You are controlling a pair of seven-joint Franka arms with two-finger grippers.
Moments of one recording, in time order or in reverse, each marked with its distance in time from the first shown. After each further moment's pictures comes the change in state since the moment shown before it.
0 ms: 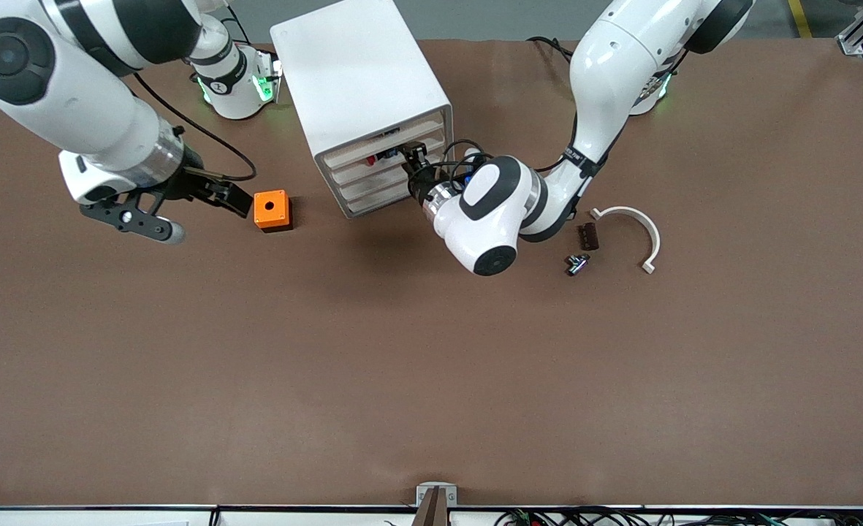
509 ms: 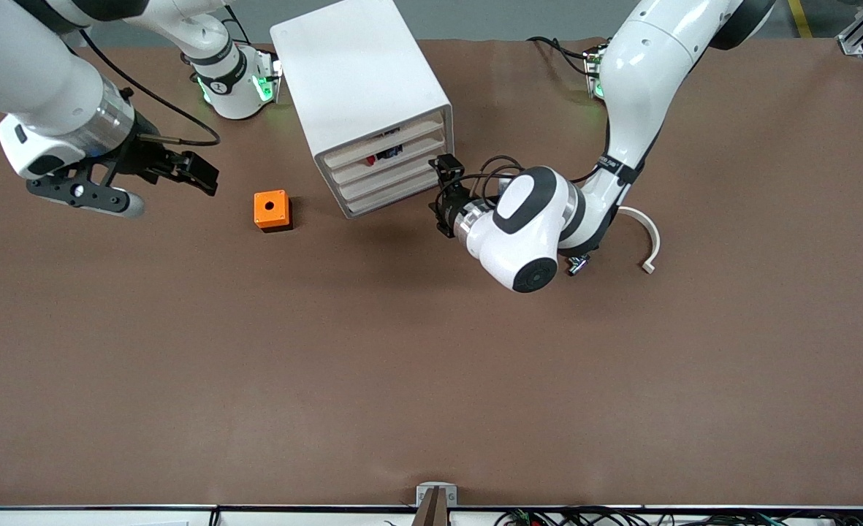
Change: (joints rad) left arm 0.094 -0.034 0.001 0.000 0.081 0.007 0.176; right arm -0.065 -0.066 -0.001 0.026 -0.004 -0.079 -0.191
